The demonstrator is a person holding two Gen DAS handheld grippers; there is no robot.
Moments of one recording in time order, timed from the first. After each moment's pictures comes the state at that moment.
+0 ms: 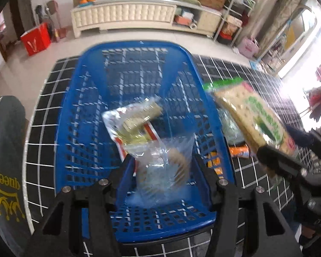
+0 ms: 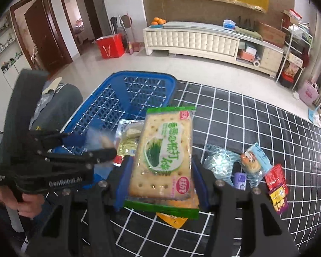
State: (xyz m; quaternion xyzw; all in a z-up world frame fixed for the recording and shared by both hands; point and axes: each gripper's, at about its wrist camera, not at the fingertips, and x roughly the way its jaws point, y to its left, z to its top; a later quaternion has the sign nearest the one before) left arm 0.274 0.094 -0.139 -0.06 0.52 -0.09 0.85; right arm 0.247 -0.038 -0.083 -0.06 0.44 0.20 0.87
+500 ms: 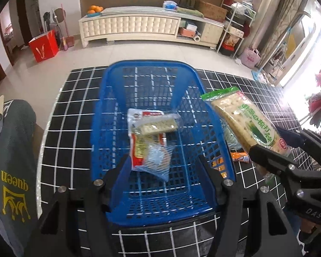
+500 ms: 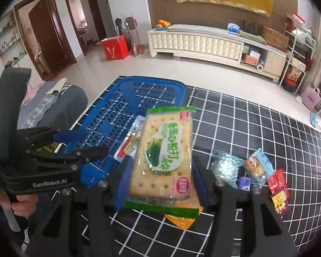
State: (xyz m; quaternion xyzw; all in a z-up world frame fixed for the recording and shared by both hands) left arm 0.246 0.130 -0.106 -0.06 0.48 -0.06 0.87; right arm 0.241 -0.013 -0.067 -0.06 0.44 0.22 0.87
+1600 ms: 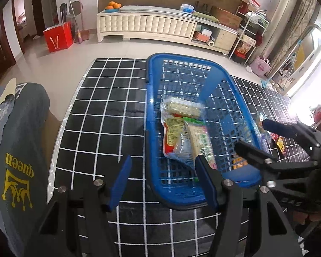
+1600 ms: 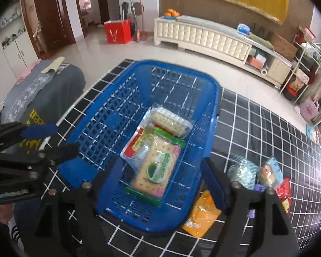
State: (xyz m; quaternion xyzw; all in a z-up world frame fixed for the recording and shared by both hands) left arm 0.216 0.176 -0.110 -0.09 0.48 -0.03 0.87; right arm 0.244 0.044 -0.087 -0.13 0.45 0.21 0.86
